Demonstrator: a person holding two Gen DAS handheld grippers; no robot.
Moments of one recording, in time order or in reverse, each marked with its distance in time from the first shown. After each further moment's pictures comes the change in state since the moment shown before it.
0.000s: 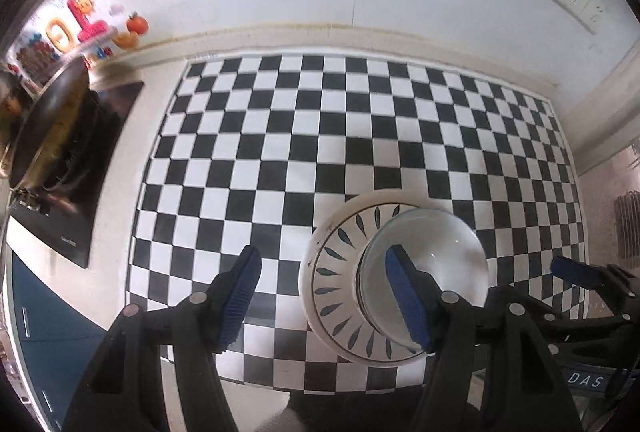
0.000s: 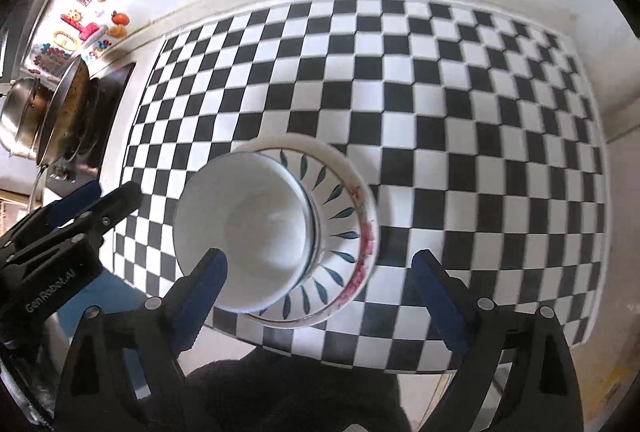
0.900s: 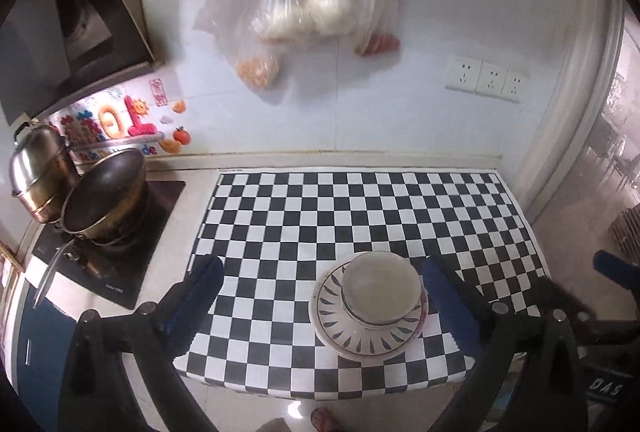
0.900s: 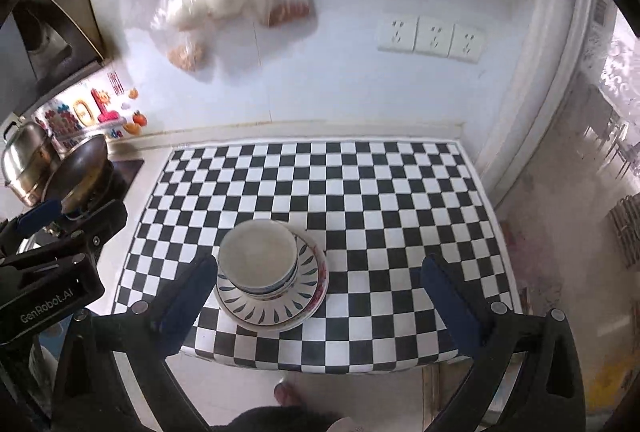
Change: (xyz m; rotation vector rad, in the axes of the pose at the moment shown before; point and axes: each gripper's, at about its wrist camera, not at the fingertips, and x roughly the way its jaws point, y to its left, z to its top) left arm -0.180 0.005 -0.075 0.043 -0.437 -0.004; right arm -0.208 0.050 -0.129 0.015 -0.522 -0.187
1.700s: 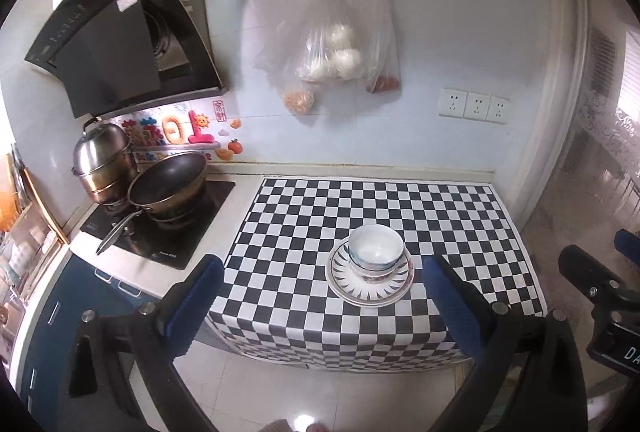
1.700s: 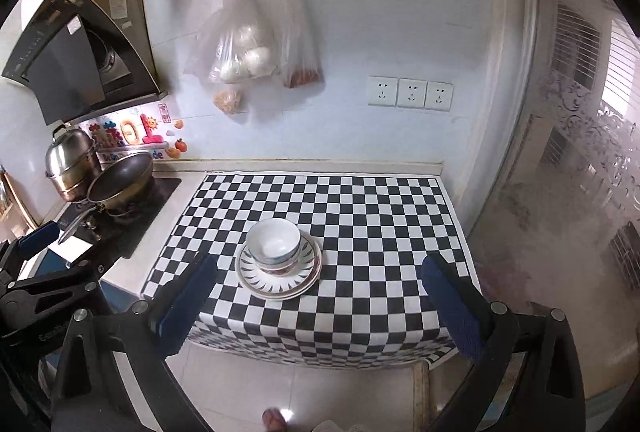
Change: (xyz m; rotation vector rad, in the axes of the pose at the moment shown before) left arm -0.181 -0.031 -0.083 -0.048 -0.122 0.115; right arm -0.192 -0.035 -0.087 -0.047 -0.174 0.044
